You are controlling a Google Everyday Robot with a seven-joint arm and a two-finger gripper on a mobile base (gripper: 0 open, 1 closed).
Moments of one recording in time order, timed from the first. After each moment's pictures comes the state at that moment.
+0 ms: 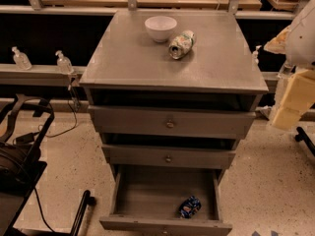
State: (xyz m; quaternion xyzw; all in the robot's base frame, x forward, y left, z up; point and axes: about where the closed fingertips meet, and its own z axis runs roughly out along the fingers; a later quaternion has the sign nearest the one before) arm 0.438 -0.215 0.983 -0.60 0.78 -0.04 0.17
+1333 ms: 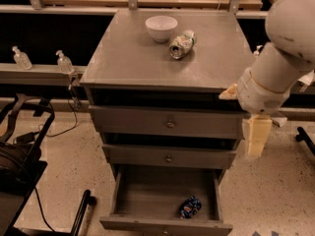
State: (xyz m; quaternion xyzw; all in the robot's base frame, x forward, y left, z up) arm 0.478 -0.206 0.831 -0.73 0.68 0.03 0.09
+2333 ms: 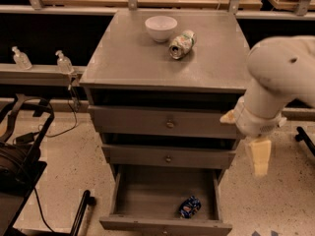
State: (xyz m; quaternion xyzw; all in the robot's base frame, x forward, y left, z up) arm 0.469 -0.230 0.756 -0.77 0.64 0.01 0.02
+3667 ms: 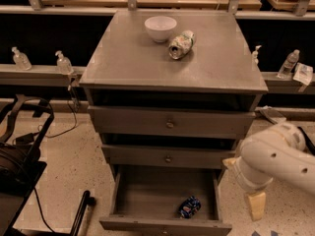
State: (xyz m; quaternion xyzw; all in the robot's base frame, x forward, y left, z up) arm 0.437 -0.265 0.595 -0.79 0.61 -0.06 0.02
